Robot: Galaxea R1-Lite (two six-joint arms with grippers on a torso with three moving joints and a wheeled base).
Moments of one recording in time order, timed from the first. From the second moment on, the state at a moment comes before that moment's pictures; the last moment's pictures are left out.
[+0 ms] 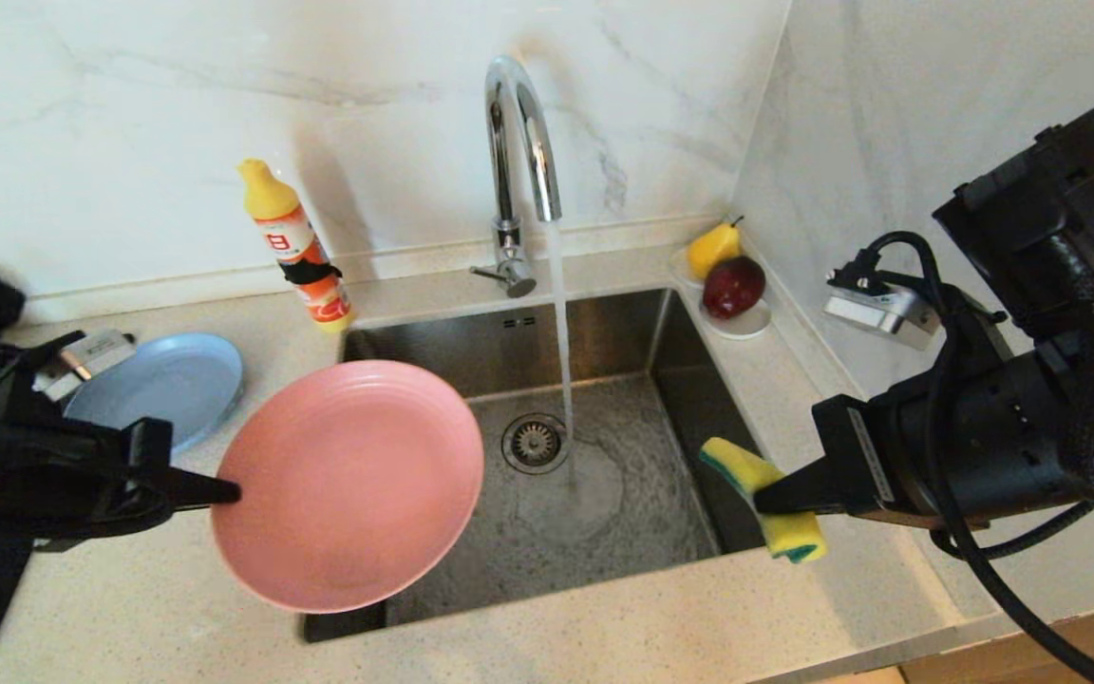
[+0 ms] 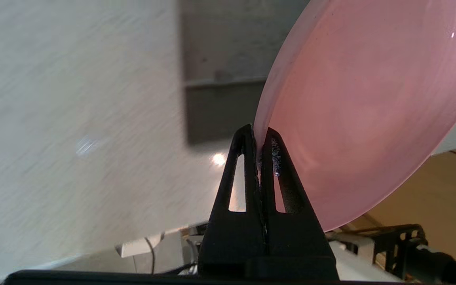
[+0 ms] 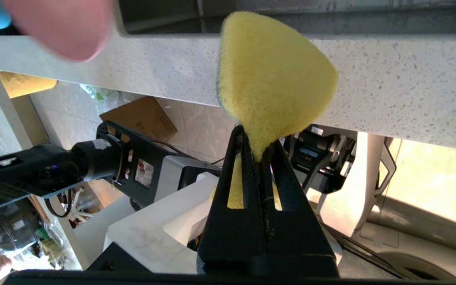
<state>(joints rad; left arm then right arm) 0.06 1.43 -1.04 0.48 -0.41 -0.25 0.68 1.53 -1.44 0.69 0.15 0.62</state>
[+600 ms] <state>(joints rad) -0.24 1.75 -1.25 0.30 -0.16 -0.47 0.68 1.51 -1.44 0.69 0.15 0.62</state>
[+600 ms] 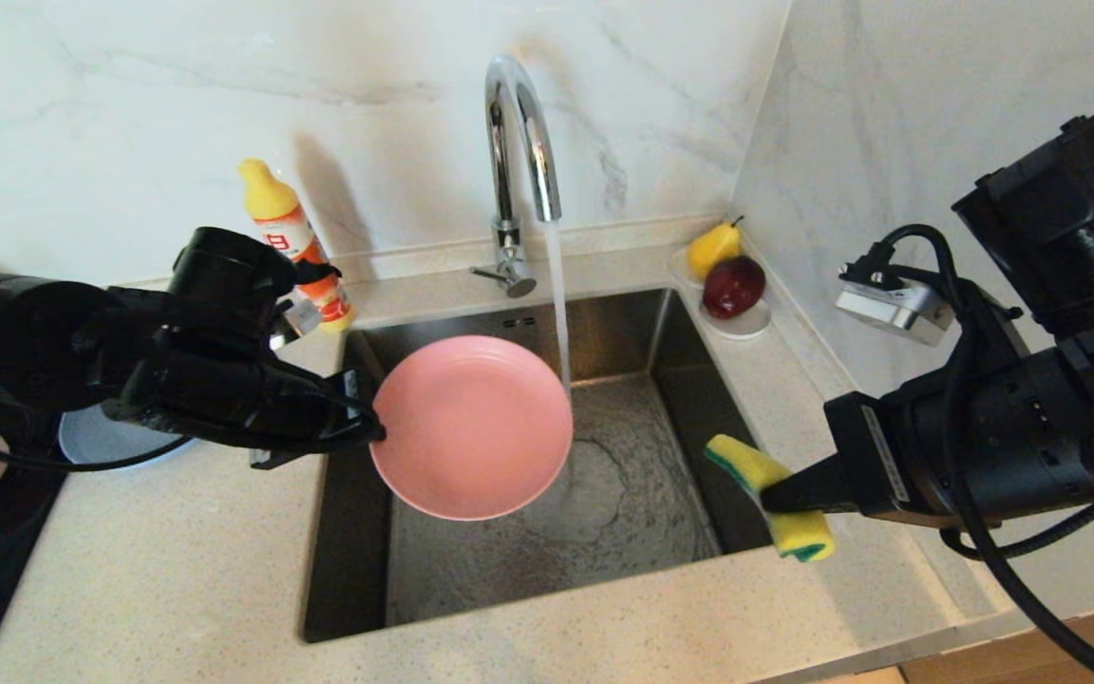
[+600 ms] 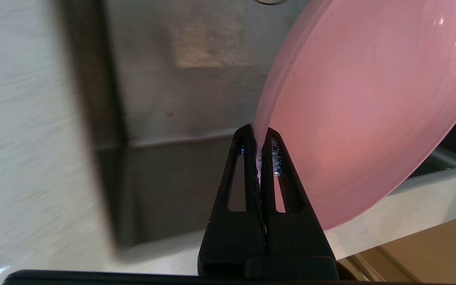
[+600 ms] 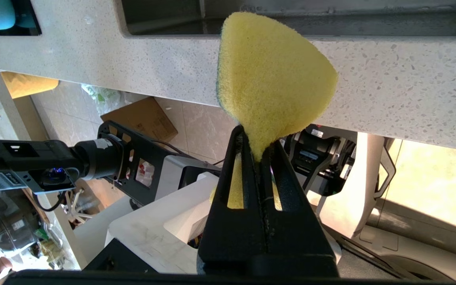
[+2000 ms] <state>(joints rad) -0.40 2.06 -1.51 0.30 -0.14 -0.52 0.67 1.53 -1.42 0.69 0.15 0.60</state>
